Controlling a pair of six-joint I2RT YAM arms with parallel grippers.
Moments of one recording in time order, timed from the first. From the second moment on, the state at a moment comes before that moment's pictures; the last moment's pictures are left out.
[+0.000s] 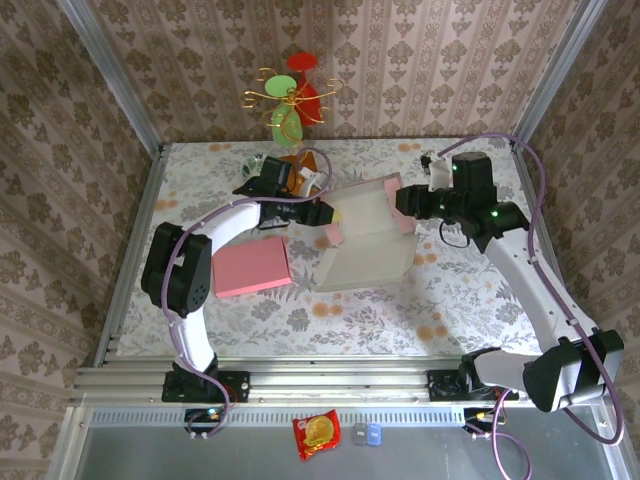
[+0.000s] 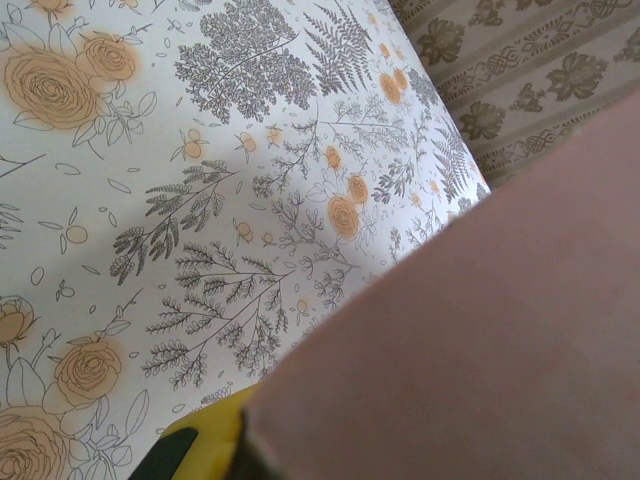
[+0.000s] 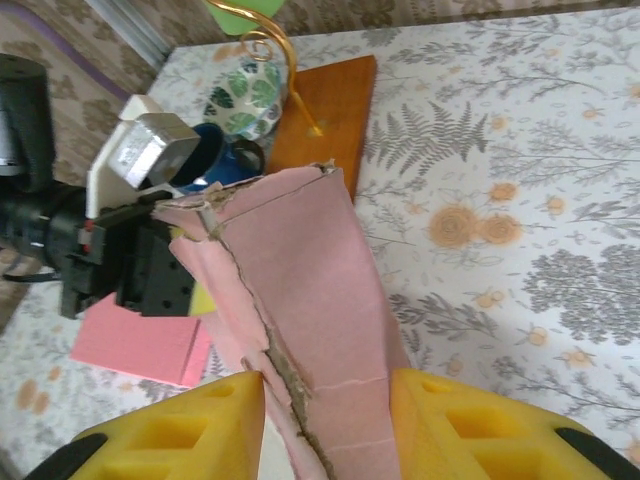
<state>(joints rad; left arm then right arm) -0.48 1.87 1.34 -0.30 0.92 -0.20 0.21 1.25 1.20 -0.58 -0.35 0.21</state>
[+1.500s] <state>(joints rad) -0.55 1.90 1.47 -0.45 0.79 -0.22 0.49 1.62 1.52 -1.01 0.68 0.30</state>
